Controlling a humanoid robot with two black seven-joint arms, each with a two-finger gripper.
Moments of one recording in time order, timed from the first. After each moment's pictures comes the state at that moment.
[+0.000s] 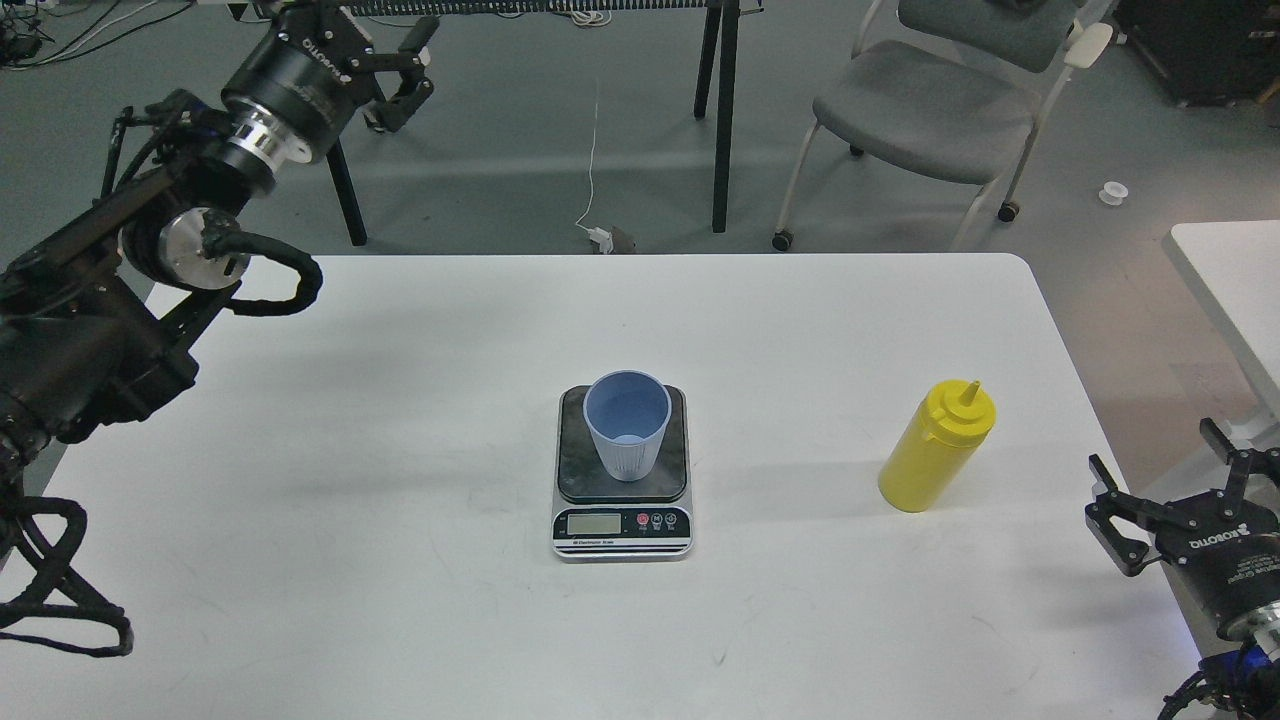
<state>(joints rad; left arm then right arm) -0.96 0.39 -0.63 -0.60 -0.15 -0.48 -0.36 -0.32 -0.58 1.30 1.33 0.39 0.49 0.07</state>
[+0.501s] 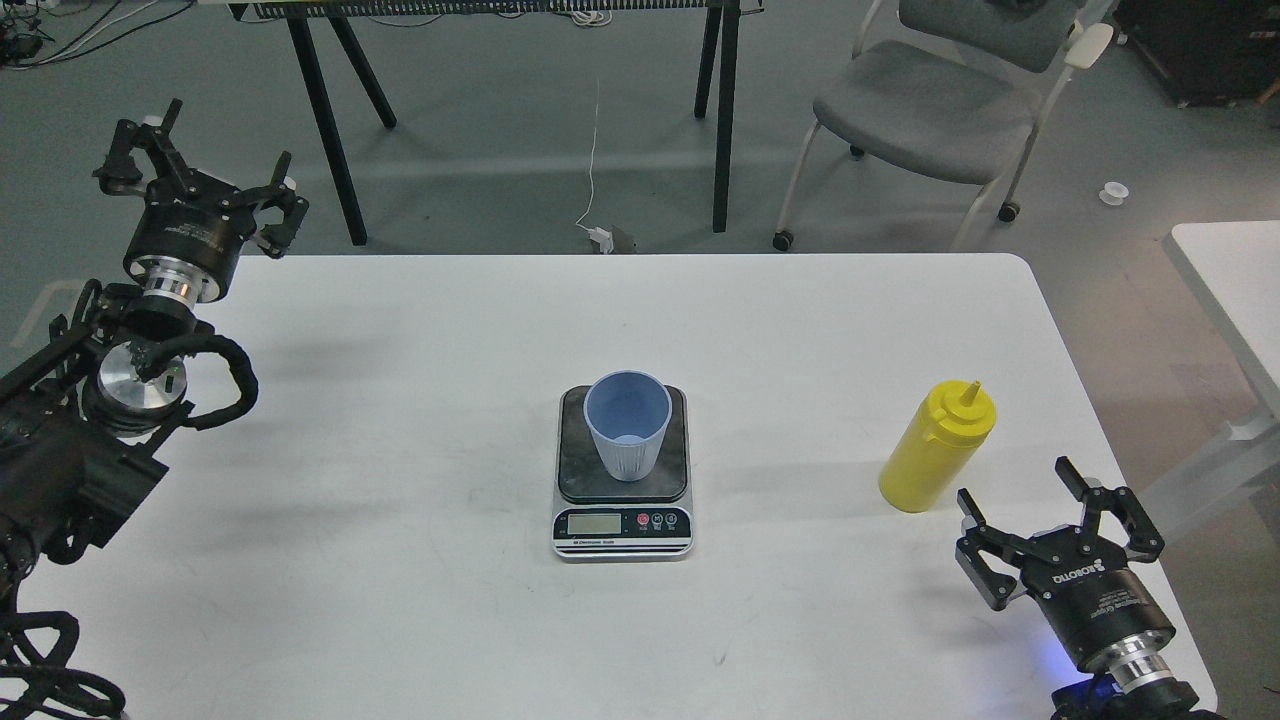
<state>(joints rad) -0.74 0.41 -0.76 -0.56 -0.33 -0.49 -0.36 -0.29 -0.40 1.18 1.37 0.37 0.49 0.07</state>
